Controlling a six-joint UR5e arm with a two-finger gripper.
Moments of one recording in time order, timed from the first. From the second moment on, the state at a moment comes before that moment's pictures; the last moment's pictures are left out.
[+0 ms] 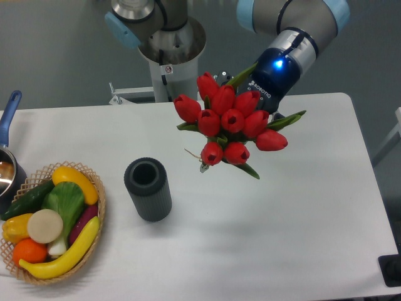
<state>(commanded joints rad) 2.81 -1.71 -1.74 -0.93 0.17 1.07</state>
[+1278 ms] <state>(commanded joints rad) 2.82 -1.69 -1.75 -0.93 0.45 1.18</state>
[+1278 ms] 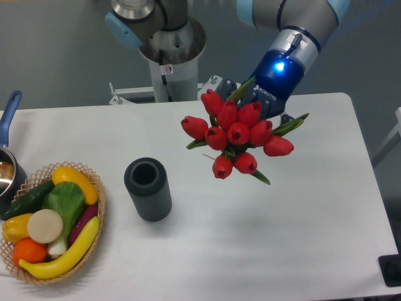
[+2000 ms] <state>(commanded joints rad) 2.75 -1.79 -1.72 -0.93 0.89 1.50</state>
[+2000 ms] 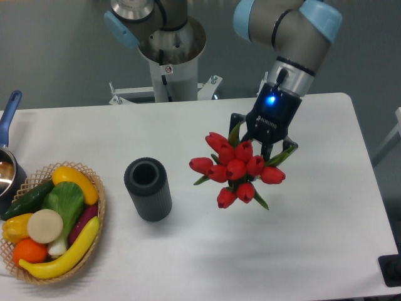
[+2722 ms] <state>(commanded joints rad) 2.70 -1.85 -1.71 -0.94 1.15 1.61</state>
